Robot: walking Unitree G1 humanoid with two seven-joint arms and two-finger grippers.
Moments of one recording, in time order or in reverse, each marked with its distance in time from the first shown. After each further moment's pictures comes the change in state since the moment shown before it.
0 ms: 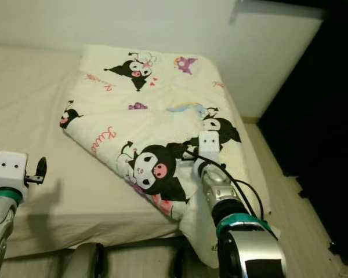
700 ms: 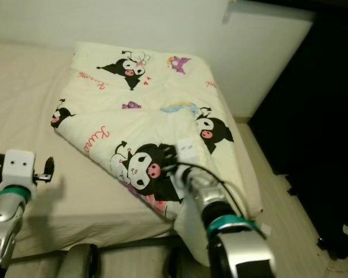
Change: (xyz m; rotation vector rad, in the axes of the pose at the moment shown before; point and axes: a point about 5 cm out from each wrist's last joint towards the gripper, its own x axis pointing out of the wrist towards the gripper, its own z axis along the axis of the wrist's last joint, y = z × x) left arm 0.011 -0.016 0.010 -0.040 -0.010 -0.029; right arm -0.013 0.065 -0.027 -0.019 0.117 0.544
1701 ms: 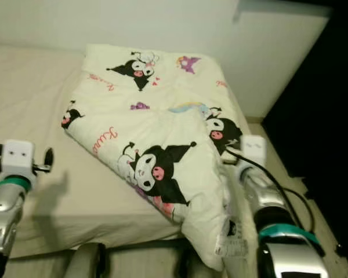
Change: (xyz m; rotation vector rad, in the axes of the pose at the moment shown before) left arm 0.004 -0.011 0.001 -0.004 -0.015 -0.050; right arm -0.113 -0.153 0.013 0.113 -0.086 -0.868
